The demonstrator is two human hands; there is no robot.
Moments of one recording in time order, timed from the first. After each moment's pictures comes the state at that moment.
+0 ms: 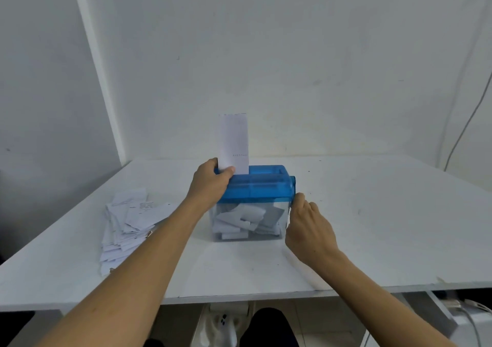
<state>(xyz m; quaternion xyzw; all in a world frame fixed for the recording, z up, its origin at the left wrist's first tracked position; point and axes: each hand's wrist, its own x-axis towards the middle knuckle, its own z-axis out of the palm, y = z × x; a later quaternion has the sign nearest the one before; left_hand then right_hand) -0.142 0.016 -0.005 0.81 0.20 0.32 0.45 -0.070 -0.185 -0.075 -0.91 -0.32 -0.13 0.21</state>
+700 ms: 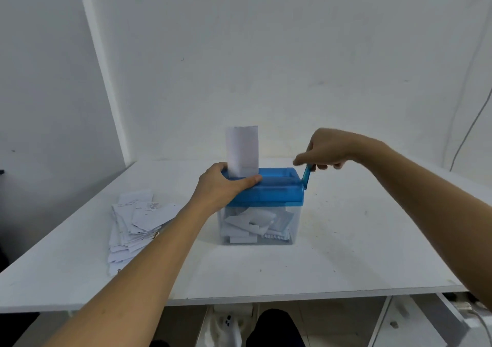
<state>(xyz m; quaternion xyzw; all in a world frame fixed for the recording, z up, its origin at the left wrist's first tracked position) -0.151 0.018 -0.005 0.83 0.21 0.27 0.45 -0.011 -0.183 0.097 -0.93 -0.35 0.04 0.13</state>
